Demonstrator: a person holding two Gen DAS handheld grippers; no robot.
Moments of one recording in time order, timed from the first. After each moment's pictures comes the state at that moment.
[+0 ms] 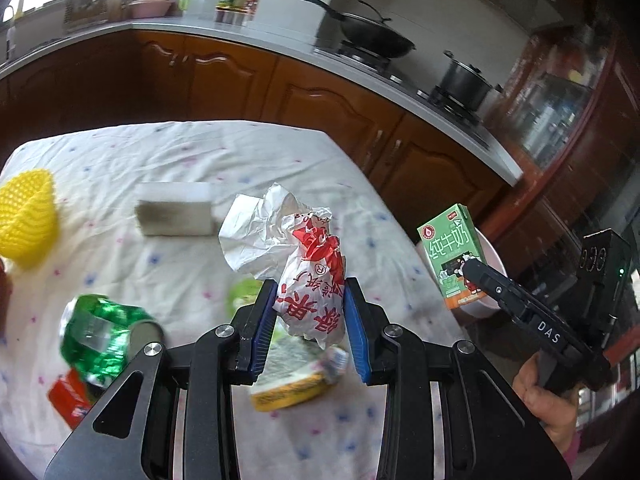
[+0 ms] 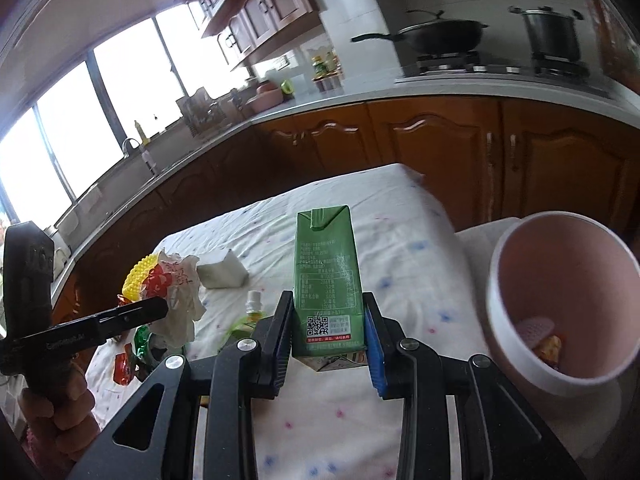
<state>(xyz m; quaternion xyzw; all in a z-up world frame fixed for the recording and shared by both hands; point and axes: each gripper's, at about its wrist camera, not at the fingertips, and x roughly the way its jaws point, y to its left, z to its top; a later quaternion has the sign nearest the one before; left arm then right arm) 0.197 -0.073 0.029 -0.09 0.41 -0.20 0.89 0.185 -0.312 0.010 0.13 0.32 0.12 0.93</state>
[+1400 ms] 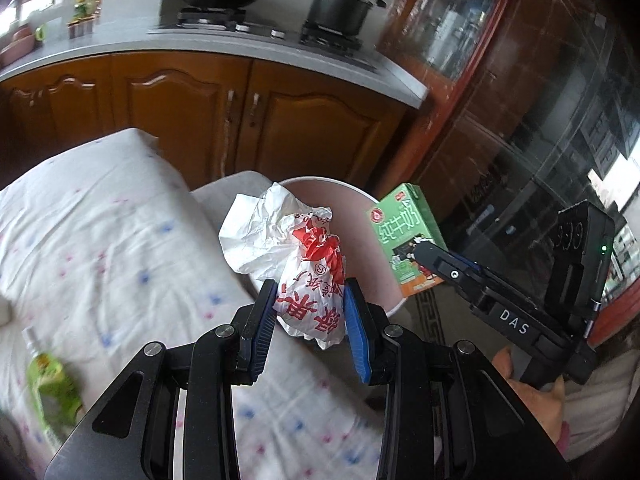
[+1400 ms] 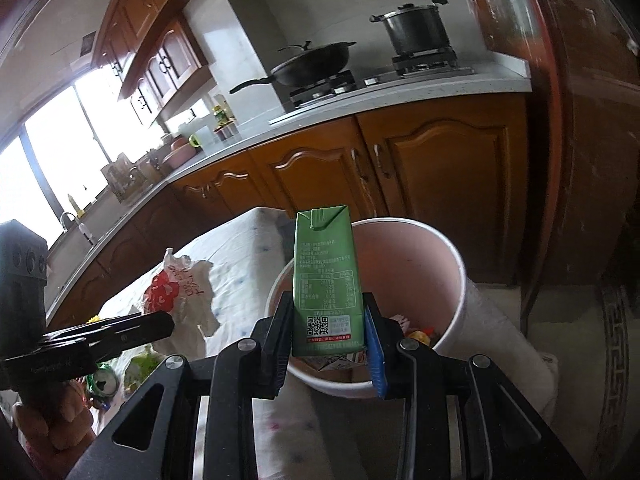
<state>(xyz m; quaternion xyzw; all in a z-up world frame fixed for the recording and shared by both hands) 0.215 -0.302 0.038 0.01 0.43 -0.36 0.83 0.147 -0.477 0.007 0.21 0.30 -0.02 0.93</state>
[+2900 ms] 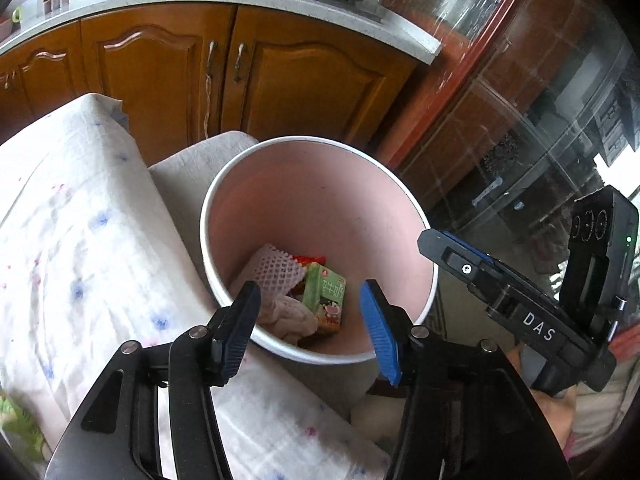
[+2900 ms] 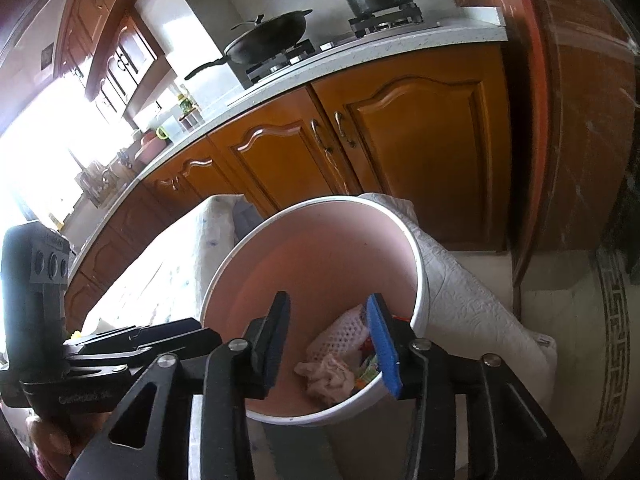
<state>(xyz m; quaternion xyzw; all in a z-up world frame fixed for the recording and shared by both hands) 0.249 -0.358 -0.003 0.03 0.49 -0.35 0.79 0.170 -0.522 -0.025 0.25 0.35 -0.04 0.90</state>
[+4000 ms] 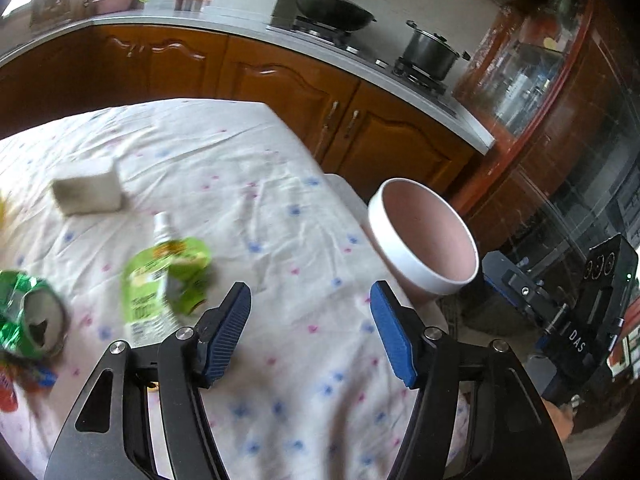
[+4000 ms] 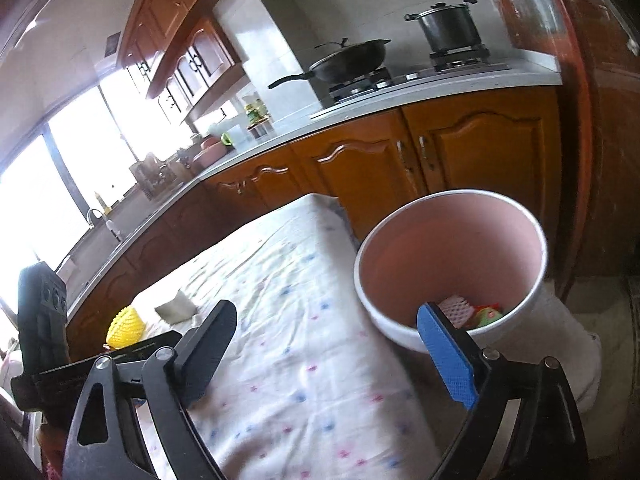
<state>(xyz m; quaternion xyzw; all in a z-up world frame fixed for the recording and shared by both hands) 0.175 -0.145 0.020 -0.08 0.42 -0.23 0.87 0.132 -0.392 0.009 0.22 0.28 0.04 0.93</state>
